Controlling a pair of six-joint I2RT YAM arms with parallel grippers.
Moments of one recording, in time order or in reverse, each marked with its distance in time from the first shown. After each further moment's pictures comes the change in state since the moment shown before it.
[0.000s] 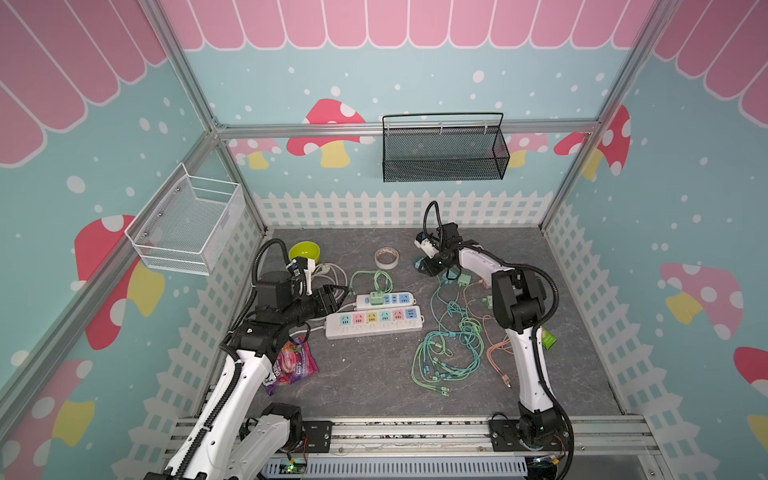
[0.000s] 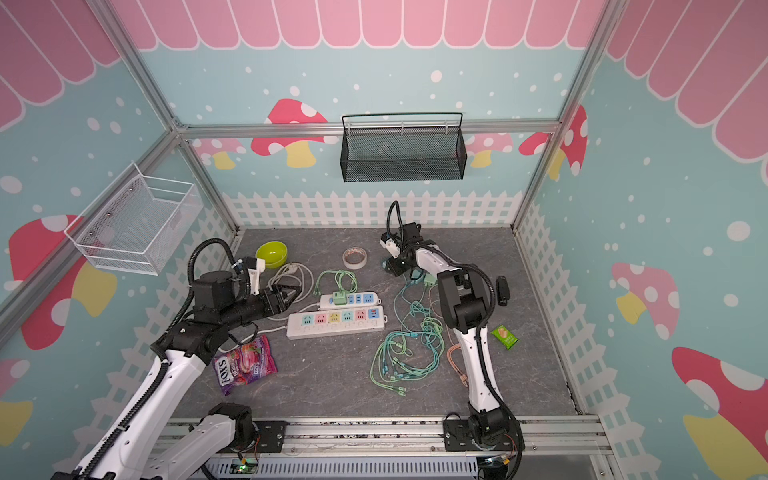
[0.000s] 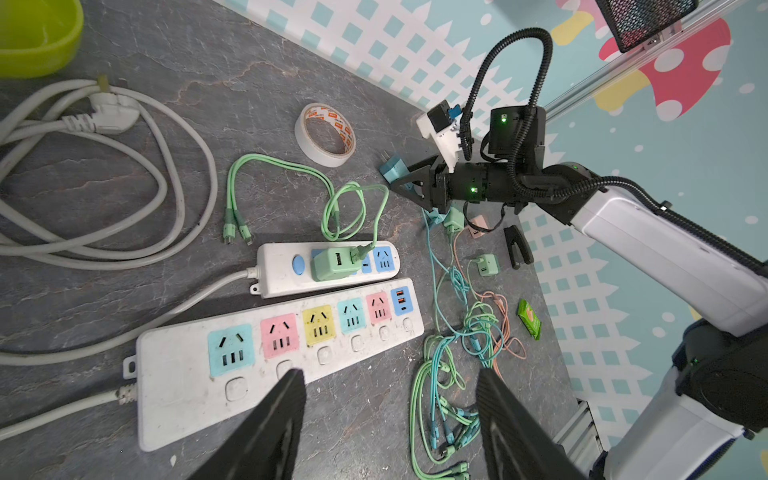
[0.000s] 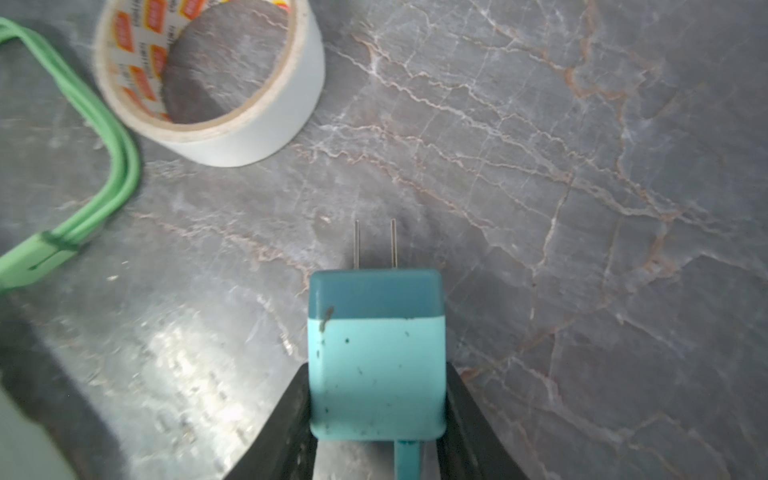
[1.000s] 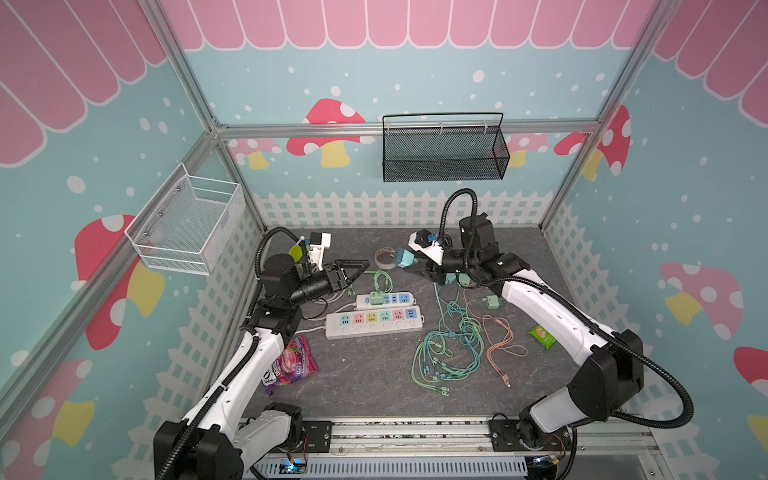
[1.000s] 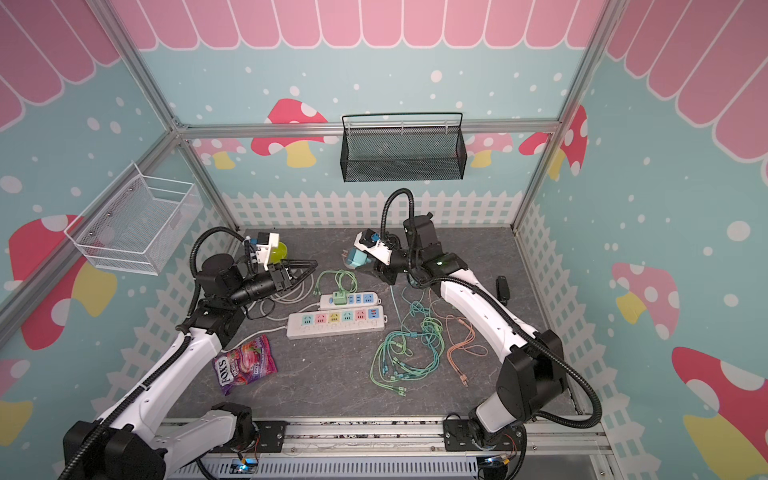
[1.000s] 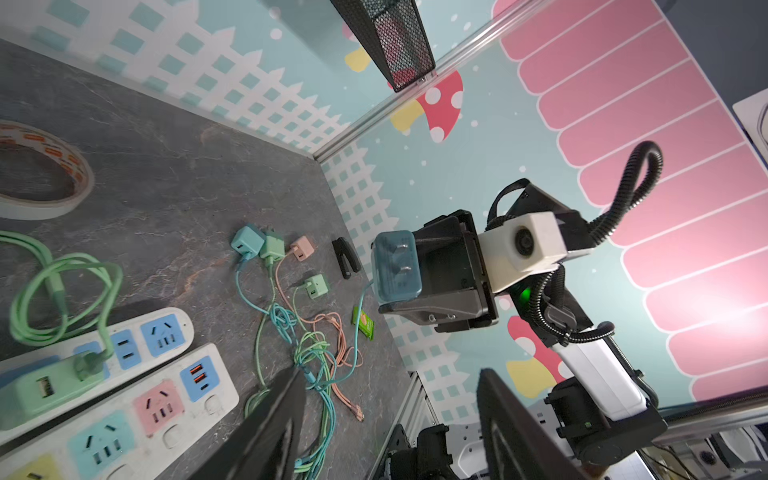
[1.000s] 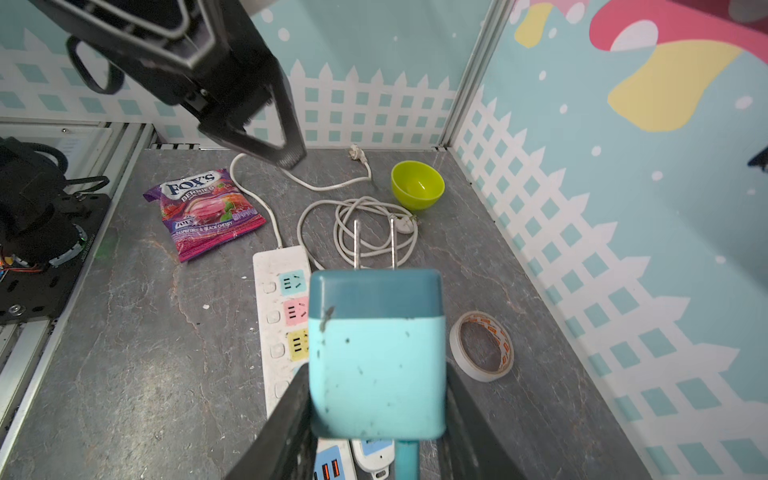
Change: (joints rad) left arm -0.067 0.175 0.006 0.620 0.400 -0.397; right arm 0.196 -0.823 -0.470 0.170 -0.335 -0.240
